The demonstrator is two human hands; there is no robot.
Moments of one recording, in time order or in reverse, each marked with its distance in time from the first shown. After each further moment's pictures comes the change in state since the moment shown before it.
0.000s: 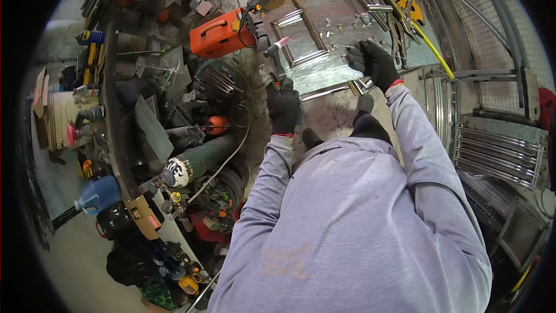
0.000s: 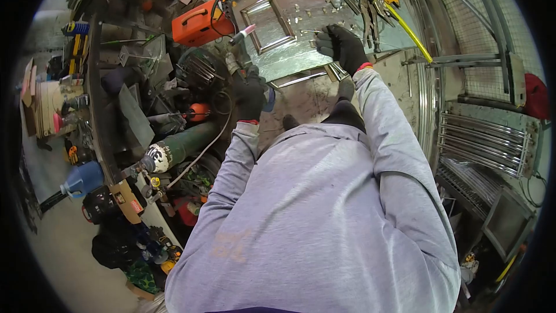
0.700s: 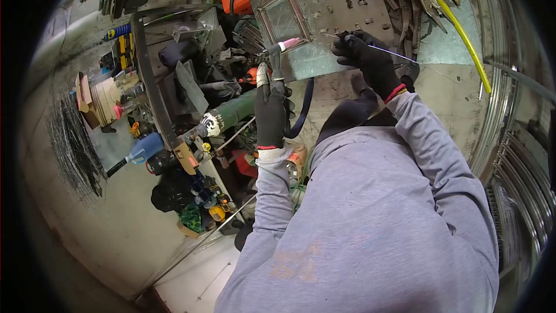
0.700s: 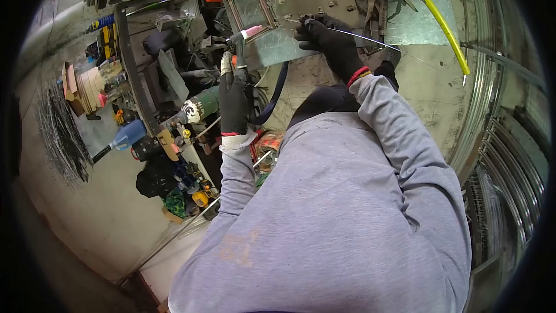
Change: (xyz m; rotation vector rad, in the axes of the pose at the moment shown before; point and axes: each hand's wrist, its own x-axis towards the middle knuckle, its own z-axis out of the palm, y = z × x) left_hand -0.069 0.134 0.077 0.408 0.151 -0.326; right_hand -0.015 0.002 -0.002 -0.022 -0.147 0.068
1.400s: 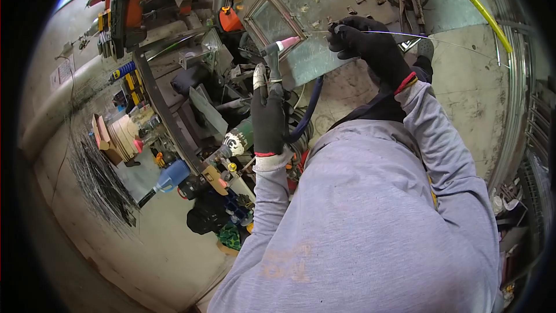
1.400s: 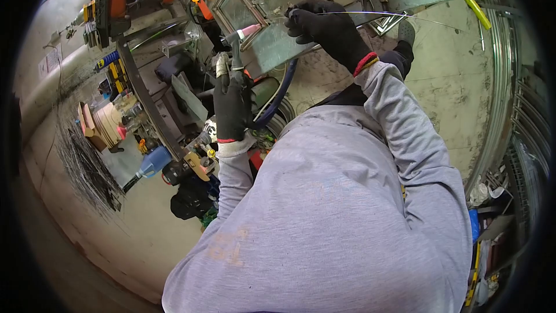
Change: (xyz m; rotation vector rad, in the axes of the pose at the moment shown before) left_hand 0.033 -0.007 -0.021 0.259 -0.175 0.225; right_hand -0.006 0.007 0.011 -0.034 0.049 -0.099
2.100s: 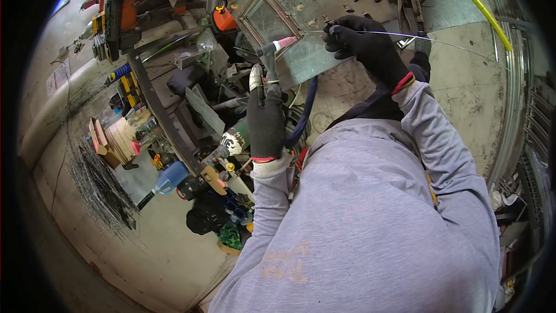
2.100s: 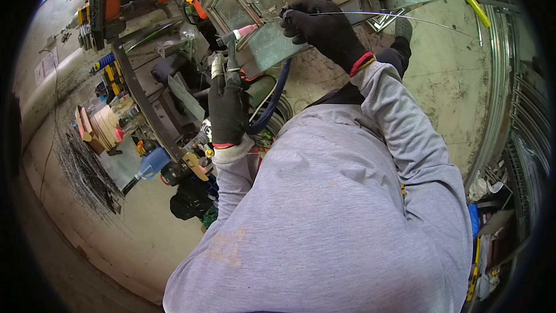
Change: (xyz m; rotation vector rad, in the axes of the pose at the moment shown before) left_hand -0.008 0.023 0.003 -0.042 0.030 -0.140; right_hand 0.002 0.003 0.002 -0.086 -0.032 0.010
